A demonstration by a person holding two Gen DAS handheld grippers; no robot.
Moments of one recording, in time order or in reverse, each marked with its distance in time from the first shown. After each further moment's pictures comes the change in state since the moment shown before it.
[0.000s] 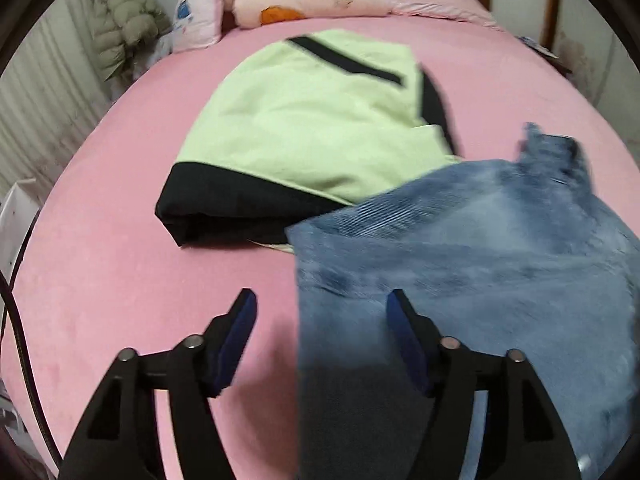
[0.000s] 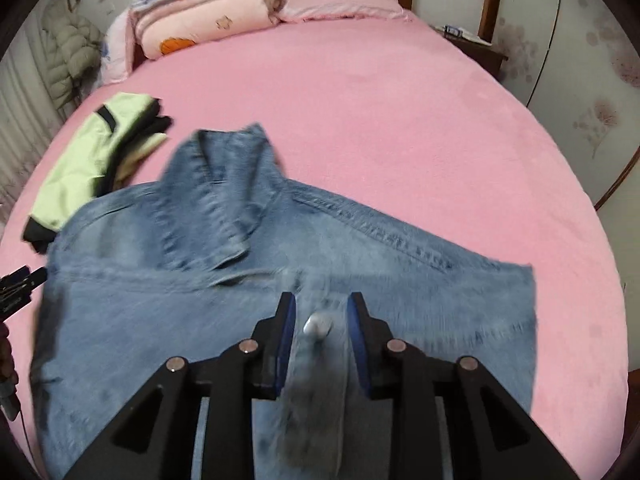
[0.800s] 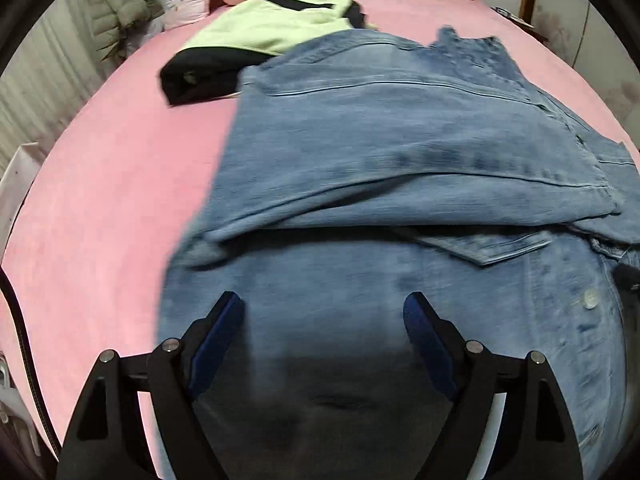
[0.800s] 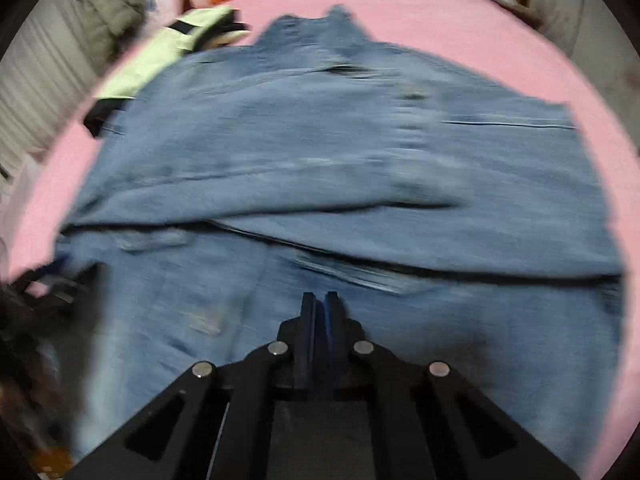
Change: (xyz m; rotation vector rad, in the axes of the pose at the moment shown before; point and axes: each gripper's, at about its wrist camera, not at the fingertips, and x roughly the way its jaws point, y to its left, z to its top) left arm -0.053 -0.046 -0.167 0.004 0.073 -0.008; right arm -0.023 0.033 -0.156 -0.058 0.138 0.074
